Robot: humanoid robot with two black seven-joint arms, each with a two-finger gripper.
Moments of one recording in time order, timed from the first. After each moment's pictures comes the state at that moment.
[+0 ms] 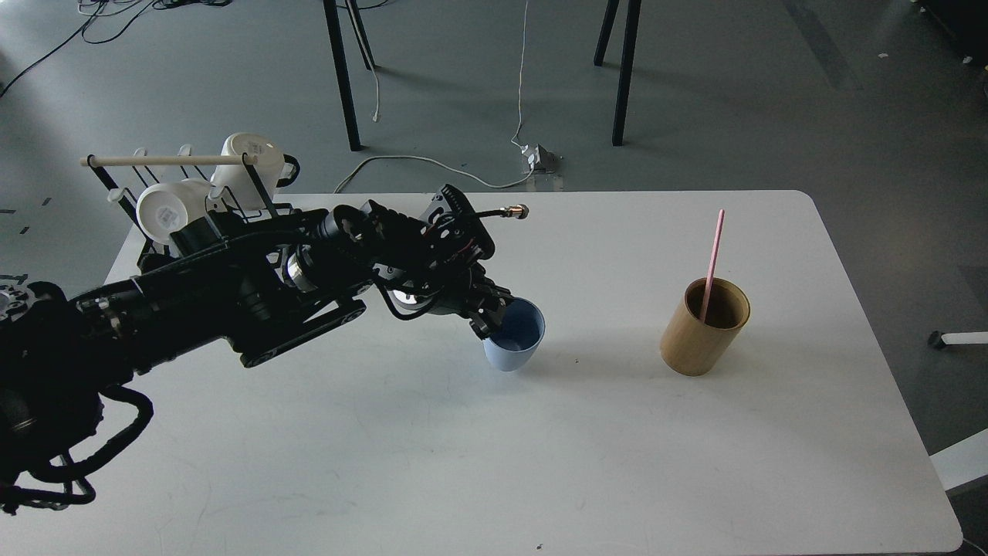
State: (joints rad) left arm -1.08 0.17 -0.20 -0.98 2.18 -0.49 -0.33; right arm 0.59 -0.74 1.14 0.80 0.19 0.49 0.20
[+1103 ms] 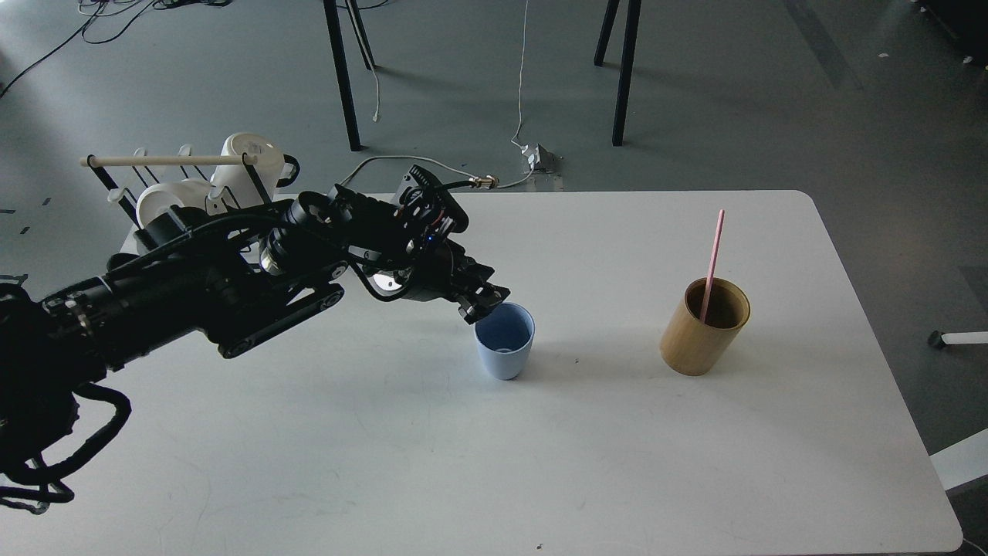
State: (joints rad) left arm -1.07 0.26 -0.30 -0.99 2.04 -0.49 -0.35; right arm 0.59 -0.78 1.12 0.80 0.18 0.49 0.19
